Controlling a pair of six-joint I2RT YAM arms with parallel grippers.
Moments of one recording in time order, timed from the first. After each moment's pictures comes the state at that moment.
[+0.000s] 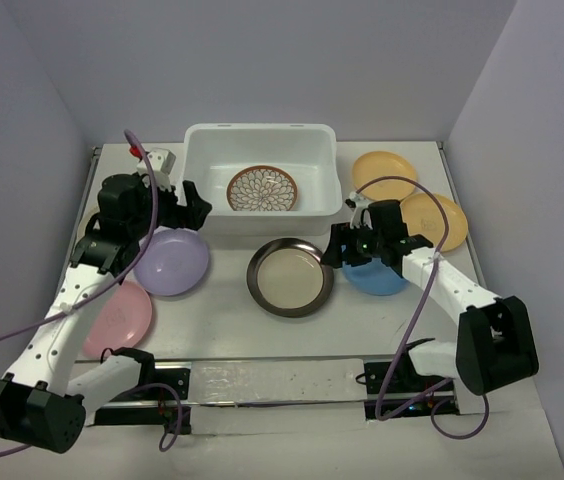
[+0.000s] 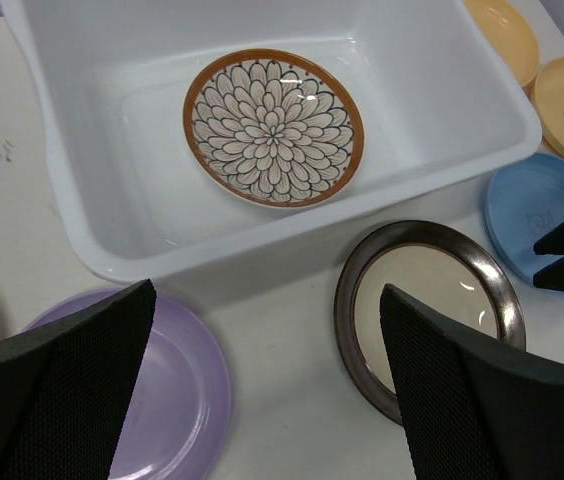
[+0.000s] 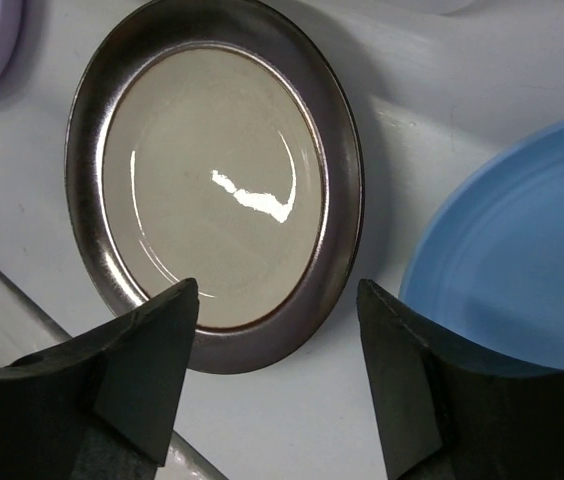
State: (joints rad) left arm -0.28 1.02 0.99 -0.32 0.22 -0.14; right arm 0.27 1.26 0.73 -0.30 -0.45 0.21
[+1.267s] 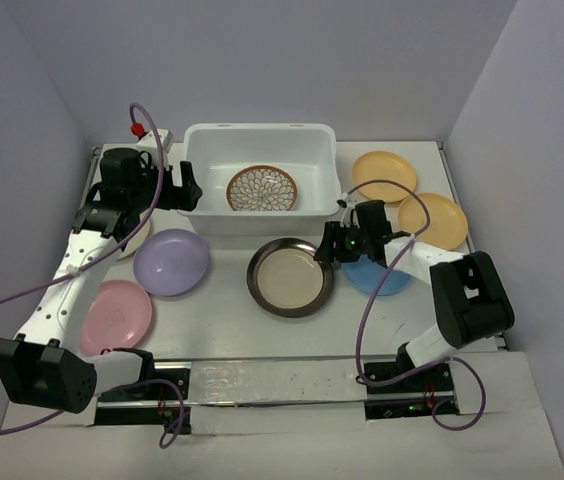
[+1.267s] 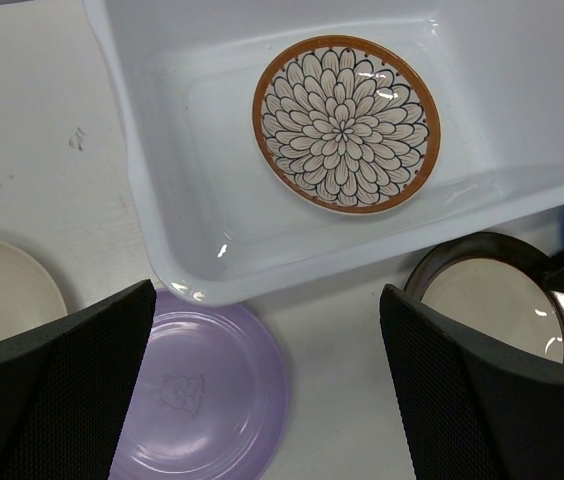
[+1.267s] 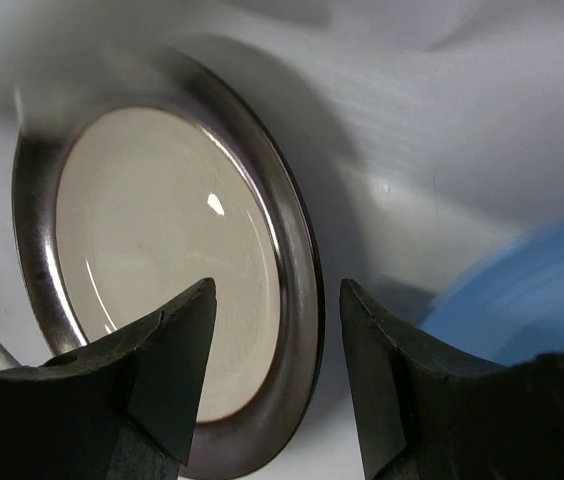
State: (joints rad) left arm -0.20 1.23 1.20 -0.44 0.18 -0.06; right arm 0.28 1.53 0.74 -0.06 -0.45 0.29
